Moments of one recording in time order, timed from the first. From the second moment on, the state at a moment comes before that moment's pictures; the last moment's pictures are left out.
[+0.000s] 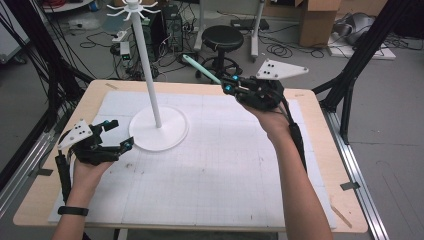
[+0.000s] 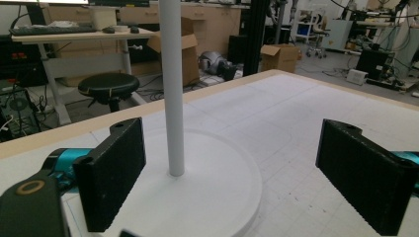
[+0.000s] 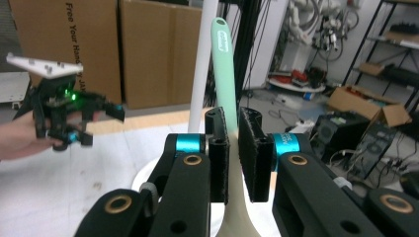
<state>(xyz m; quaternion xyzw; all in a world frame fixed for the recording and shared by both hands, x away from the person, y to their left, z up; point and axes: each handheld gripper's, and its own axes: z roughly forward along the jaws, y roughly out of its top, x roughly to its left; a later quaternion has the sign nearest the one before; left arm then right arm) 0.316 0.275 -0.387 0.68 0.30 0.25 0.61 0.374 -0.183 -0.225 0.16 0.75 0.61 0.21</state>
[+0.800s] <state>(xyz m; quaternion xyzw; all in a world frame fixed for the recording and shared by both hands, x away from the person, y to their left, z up) 0.315 0.282 -0.386 0.68 0.31 0.25 0.62 0.380 -0.127 -0.172 0.15 0.72 0.63 0.24</state>
